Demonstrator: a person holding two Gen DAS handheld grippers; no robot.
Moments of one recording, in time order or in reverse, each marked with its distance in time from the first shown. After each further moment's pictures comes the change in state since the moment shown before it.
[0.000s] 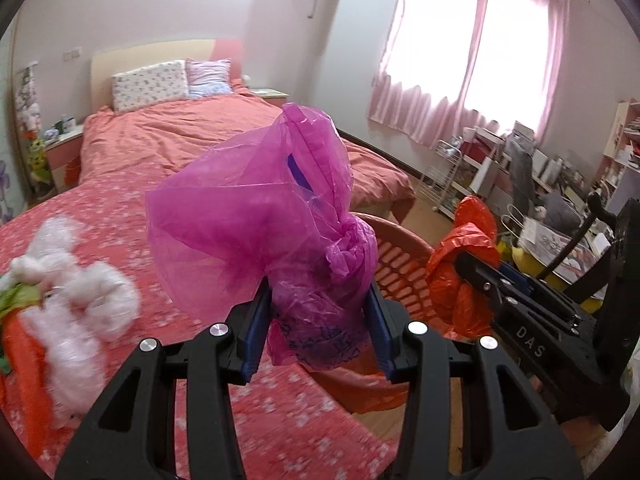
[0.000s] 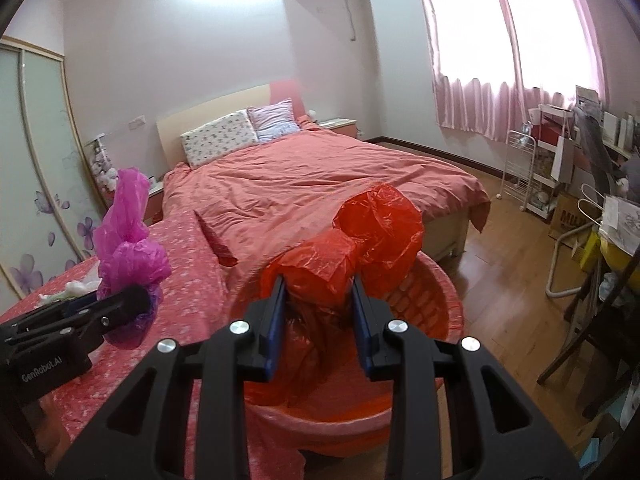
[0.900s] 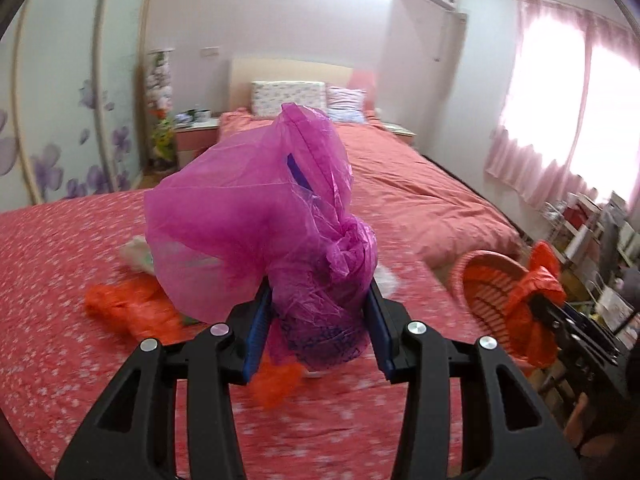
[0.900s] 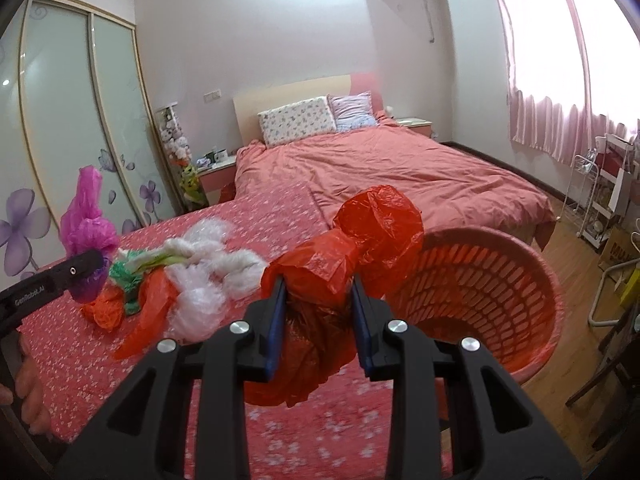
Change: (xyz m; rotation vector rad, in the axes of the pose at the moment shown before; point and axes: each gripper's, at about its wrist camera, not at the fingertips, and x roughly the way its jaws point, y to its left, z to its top) left arm -0.132 0.117 -0.034 -0.206 -0.122 0.383; right arm -0.043 0.137 -0.026 -0.147 0.025 0.207
